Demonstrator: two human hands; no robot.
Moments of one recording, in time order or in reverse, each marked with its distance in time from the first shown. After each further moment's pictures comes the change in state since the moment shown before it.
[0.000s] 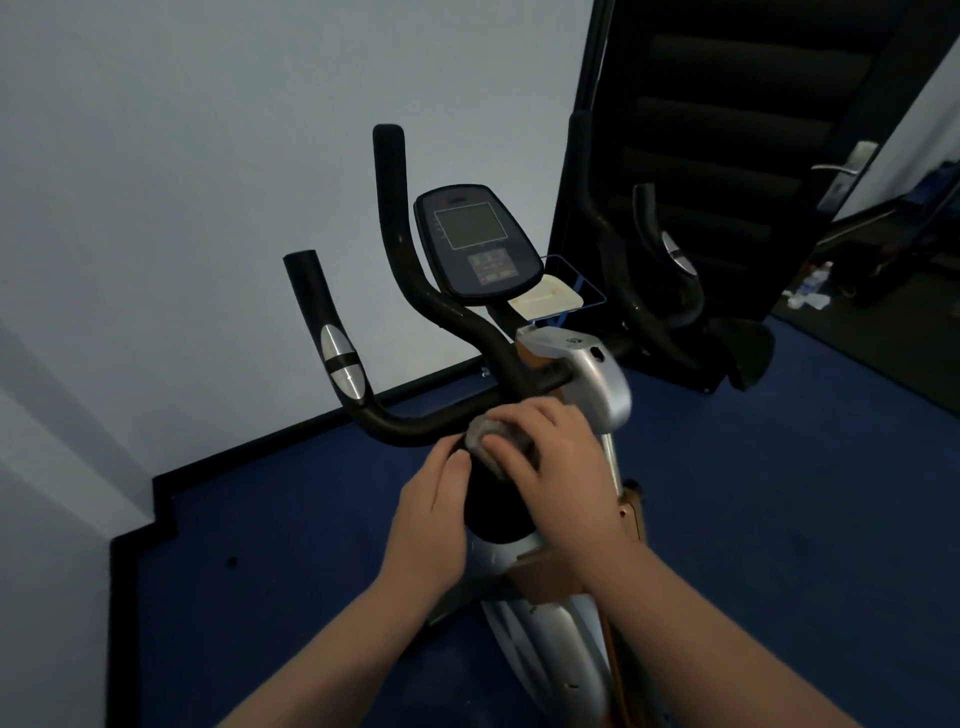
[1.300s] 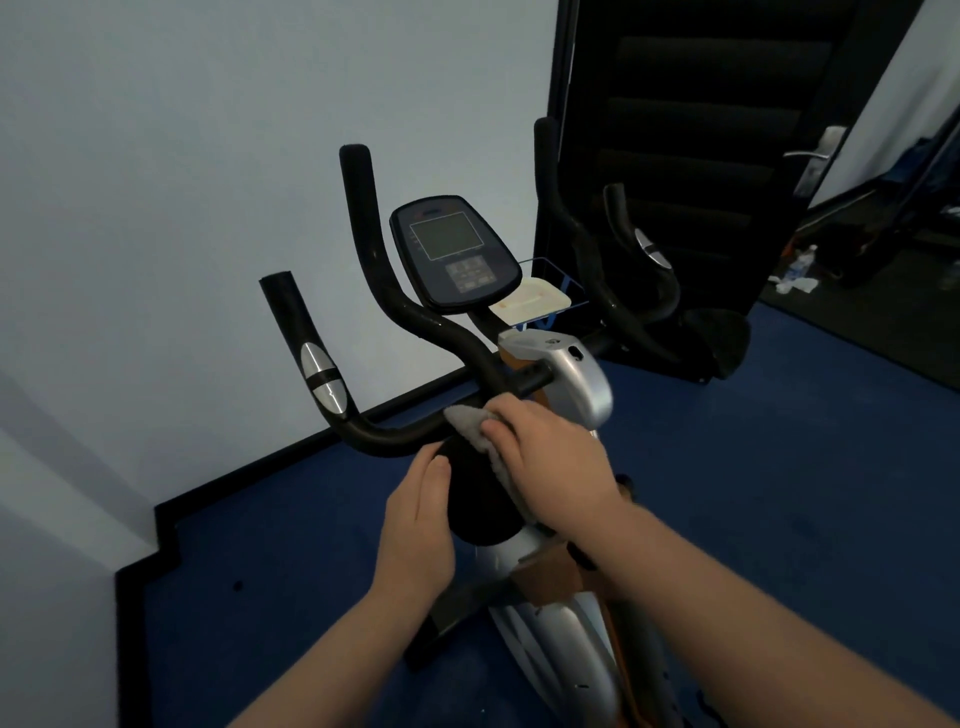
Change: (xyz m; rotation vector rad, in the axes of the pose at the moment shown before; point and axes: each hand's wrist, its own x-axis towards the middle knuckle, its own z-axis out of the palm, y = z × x) left_hand -0.002 -0.002 0.003 0.000 0.023 0.015; right_hand 0.014 0.018 -0.004 -0.157 -0.103 -0.031
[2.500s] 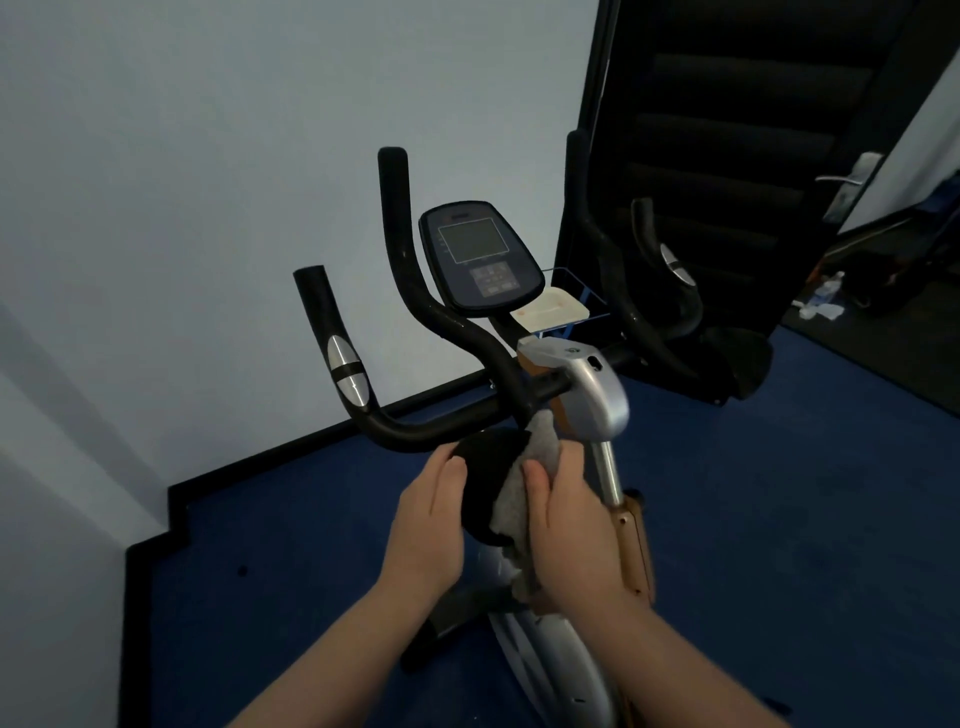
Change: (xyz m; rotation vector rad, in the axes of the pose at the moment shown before) left_hand -0.001 0.000 -0.002 0.042 -0.016 -0.039; right_hand -0.050 -0.017 0.011 0.235 0.006 0.319
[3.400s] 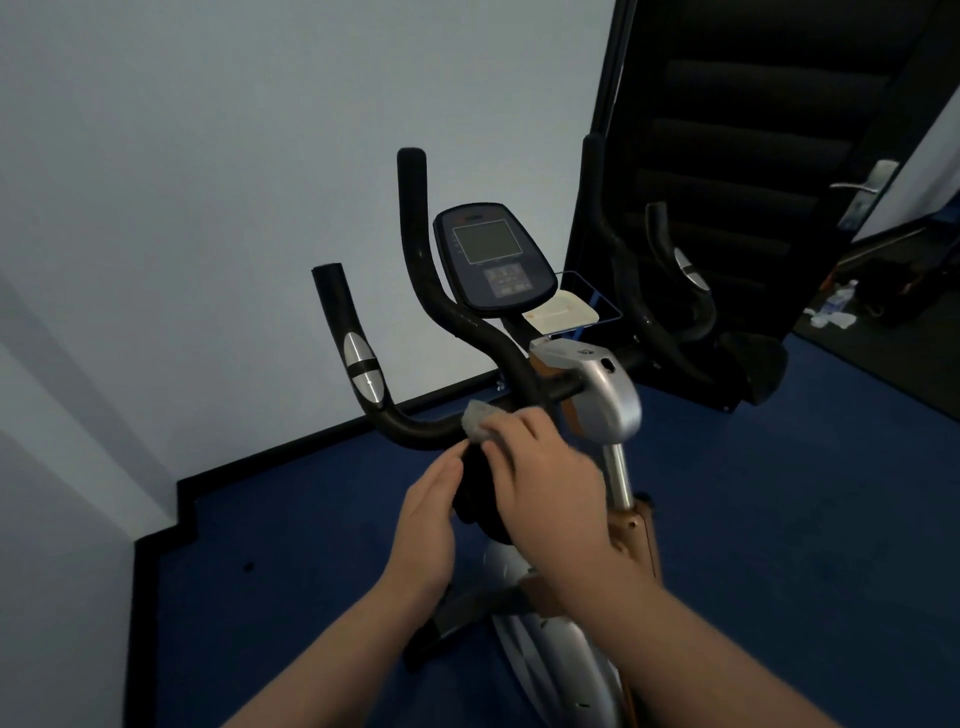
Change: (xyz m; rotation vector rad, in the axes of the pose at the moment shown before) left_hand -0.009 0.013 -0.005 -0.253 0.050 -0.012; right_hand 0.018 -0.035 0.003 -0.272 0.134 -0.356
